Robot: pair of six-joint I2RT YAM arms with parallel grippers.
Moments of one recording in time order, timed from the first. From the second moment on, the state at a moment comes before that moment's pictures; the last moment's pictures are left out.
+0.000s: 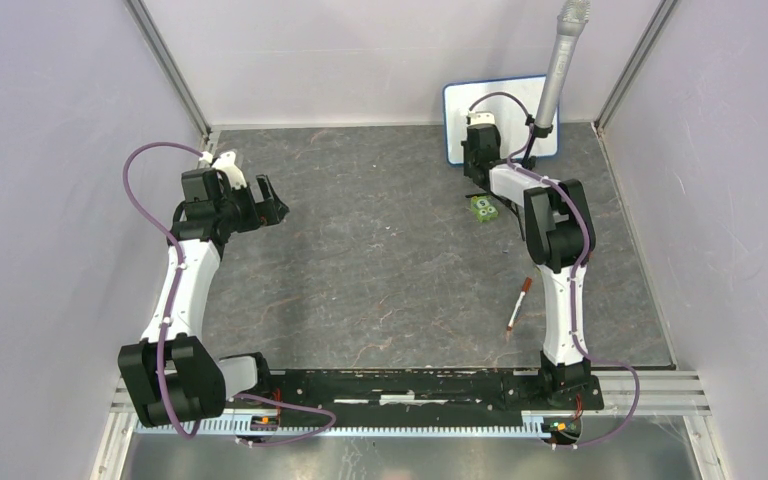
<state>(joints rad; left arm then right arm) 0.15 1.20 0.96 -0.43 0.34 -0.15 0.26 2.28 1.64 0.01 0.31 0.09</state>
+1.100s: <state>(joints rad) 0.15 1.24 0.96 -0.43 0.31 -0.17 0.51 2.09 1.34 0.10 0.08 0.04</state>
